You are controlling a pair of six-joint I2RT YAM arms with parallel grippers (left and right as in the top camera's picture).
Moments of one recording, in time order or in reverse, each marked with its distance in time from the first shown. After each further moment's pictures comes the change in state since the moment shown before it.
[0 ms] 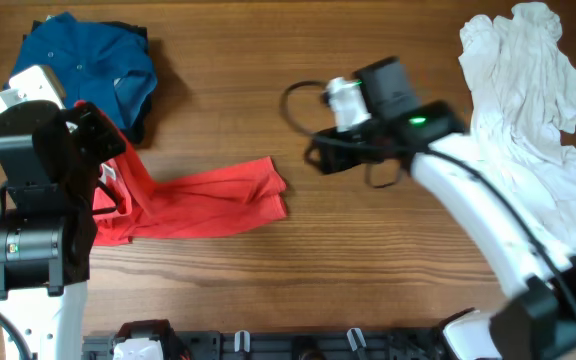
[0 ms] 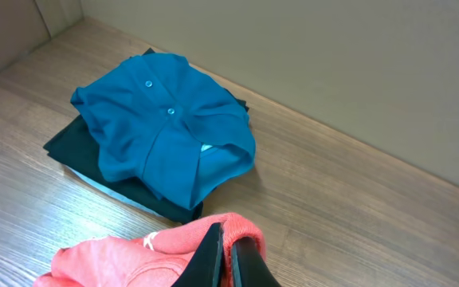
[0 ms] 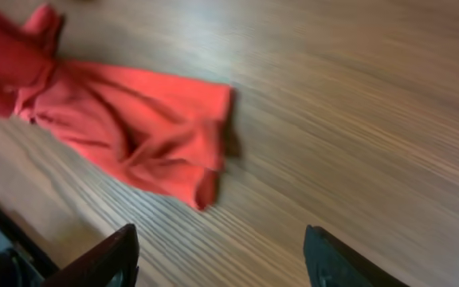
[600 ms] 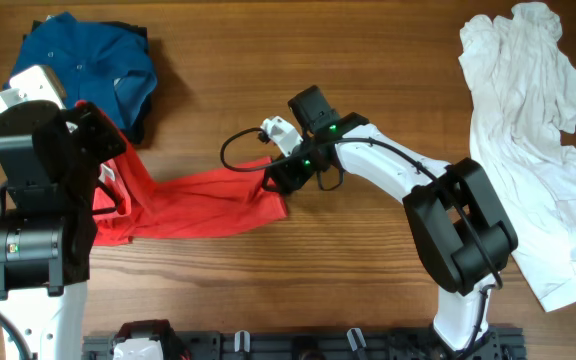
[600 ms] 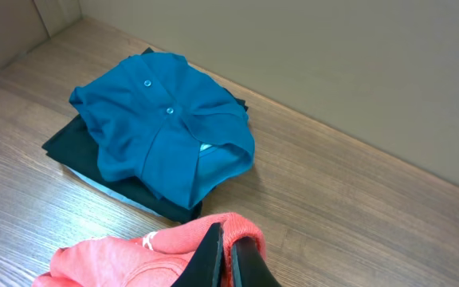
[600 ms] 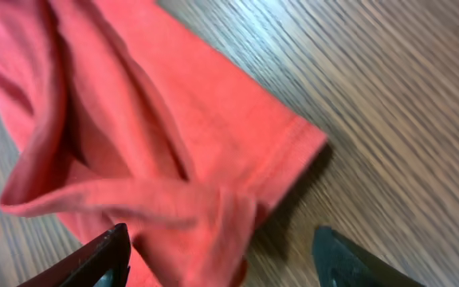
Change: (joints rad) left arm 0.000 0.000 0.000 0.000 0.003 0.000; right arm 0.093 0.392 -0.016 0.307 -0.129 -0.336
